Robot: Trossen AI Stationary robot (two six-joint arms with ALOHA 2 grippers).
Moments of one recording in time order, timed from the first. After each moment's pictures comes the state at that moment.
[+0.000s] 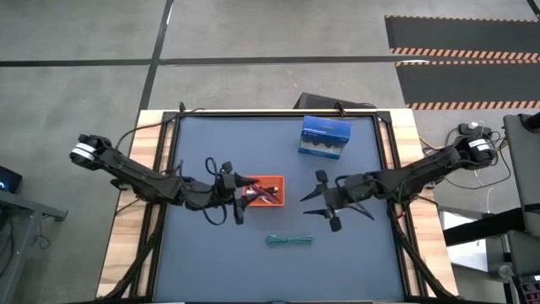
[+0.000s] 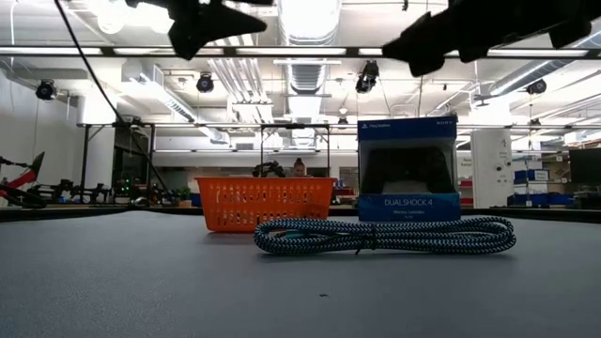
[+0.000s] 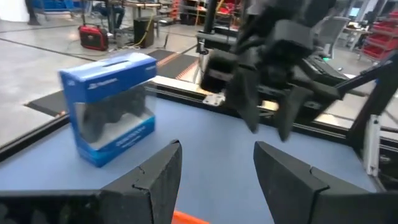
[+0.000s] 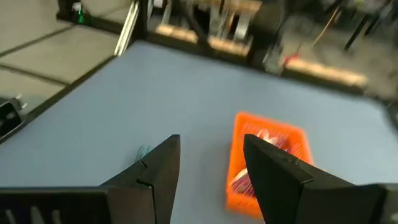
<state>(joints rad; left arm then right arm) -0.35 1.26 0.71 0.41 -0.62 -0.26 0.24 1.21 0.55 0.36 0.02 -0.16</state>
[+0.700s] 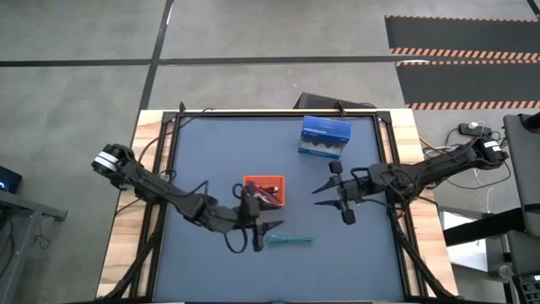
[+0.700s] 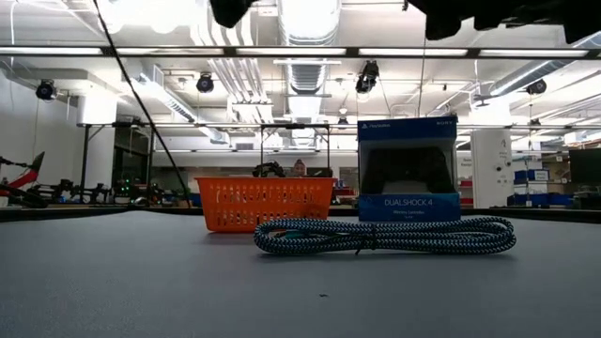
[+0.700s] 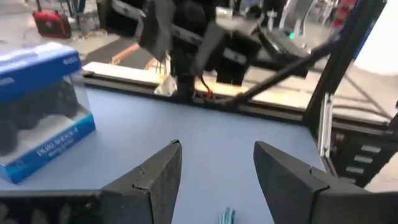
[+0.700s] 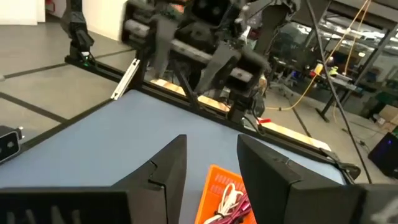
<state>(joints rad) -0.45 1.56 1.04 0.31 -0.59 -0.28 0.20 0.98 0.46 0.46 -0.04 -0.32</state>
